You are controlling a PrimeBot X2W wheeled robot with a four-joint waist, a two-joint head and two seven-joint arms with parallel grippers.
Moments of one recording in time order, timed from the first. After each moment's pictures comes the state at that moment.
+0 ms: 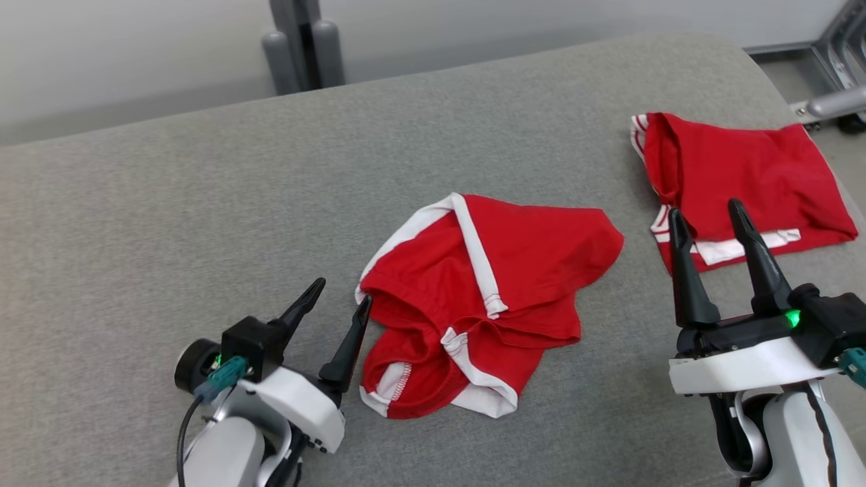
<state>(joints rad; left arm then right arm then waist) -0.26 0.13 -0.35 0.39 -0.32 -0.13 -0.22 -0.22 -0.05 0.06 0.09 0.18 0.13 -0.26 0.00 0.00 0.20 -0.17</state>
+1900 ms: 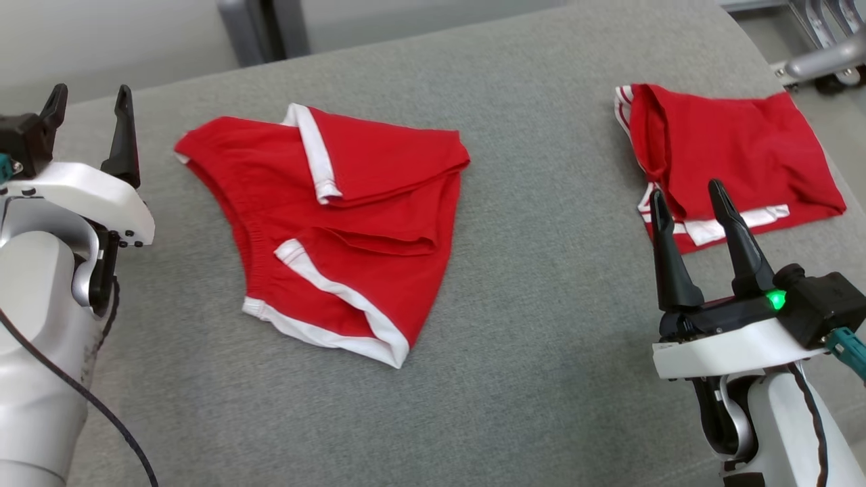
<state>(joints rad) -0.83 0.36 -0.31 0.85 -0.43 -0.01 -0.24 -0.28 -0.05 0.11 0.12 0.23 0.13 -0.26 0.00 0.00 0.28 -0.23</state>
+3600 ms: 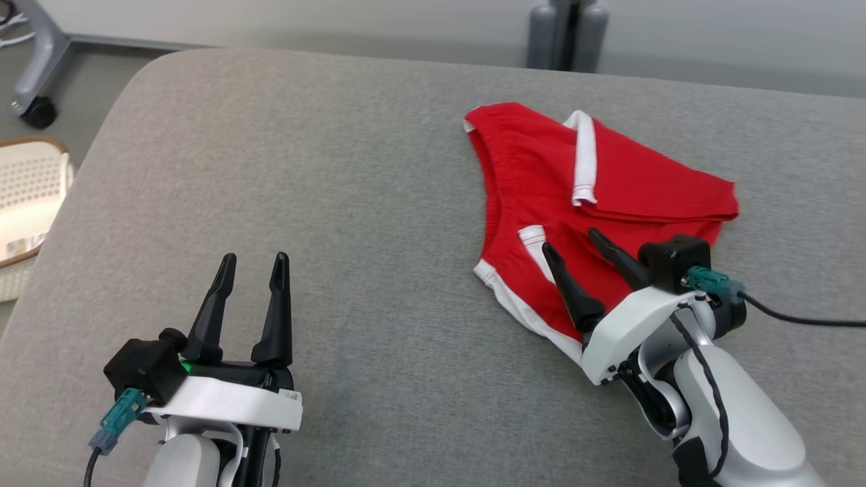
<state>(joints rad) -0.15 0.05 -0.10 0.17 -0.40 -0.10 -0.26 -0.47 -0.08 0.36 0.46 0.35 0.13 -0.01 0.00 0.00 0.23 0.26</state>
